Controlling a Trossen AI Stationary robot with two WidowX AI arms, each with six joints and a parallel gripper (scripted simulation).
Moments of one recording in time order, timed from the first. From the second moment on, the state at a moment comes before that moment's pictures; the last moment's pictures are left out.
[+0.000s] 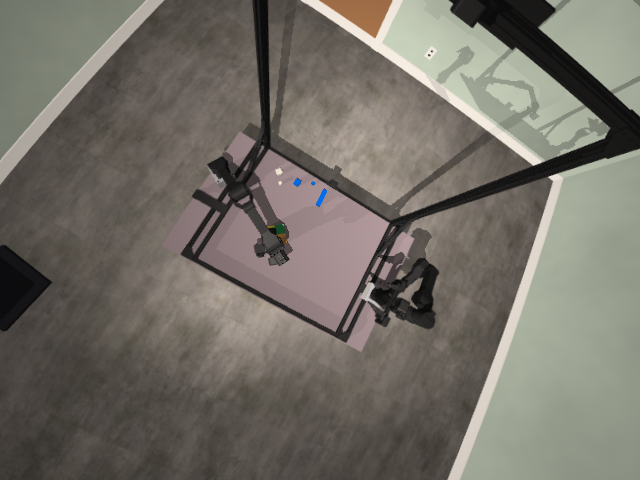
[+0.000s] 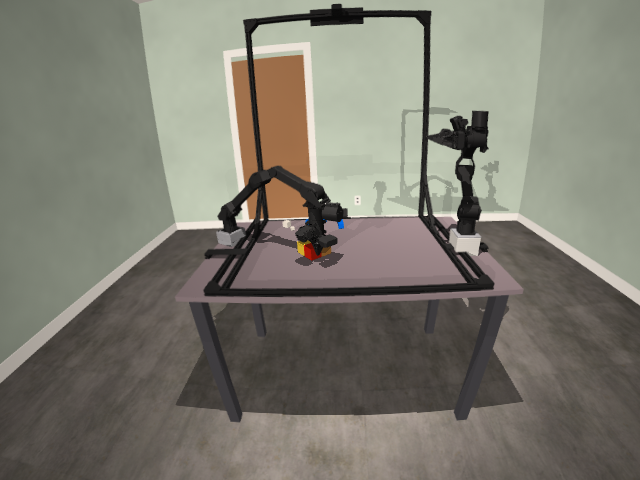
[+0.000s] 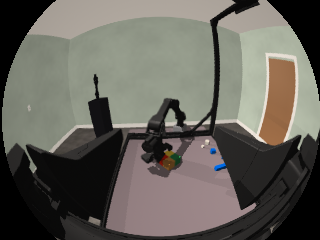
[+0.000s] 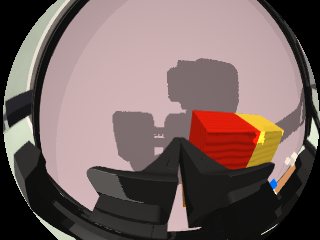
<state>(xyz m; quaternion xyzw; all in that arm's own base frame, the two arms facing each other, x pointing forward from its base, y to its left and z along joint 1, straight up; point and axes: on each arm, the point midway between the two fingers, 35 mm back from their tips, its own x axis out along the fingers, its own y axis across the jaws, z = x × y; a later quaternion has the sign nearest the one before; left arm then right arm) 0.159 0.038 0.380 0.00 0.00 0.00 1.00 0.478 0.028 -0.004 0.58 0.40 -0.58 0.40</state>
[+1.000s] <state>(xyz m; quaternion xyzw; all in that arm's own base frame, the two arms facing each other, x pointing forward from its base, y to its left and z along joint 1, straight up) 0.159 0.038 0.380 0.00 0.00 0.00 1.00 0.495 -0.014 0.040 0.59 0.39 -0.58 0.40</state>
